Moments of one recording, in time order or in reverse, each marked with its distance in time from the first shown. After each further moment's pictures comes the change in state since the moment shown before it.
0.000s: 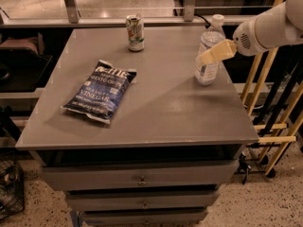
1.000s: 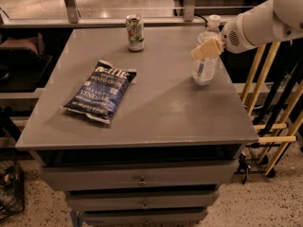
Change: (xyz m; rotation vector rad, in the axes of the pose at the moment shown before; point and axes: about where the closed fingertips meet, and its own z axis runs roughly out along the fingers) arm -0.021 0.027 0.012 -0.067 -0.026 -0.039
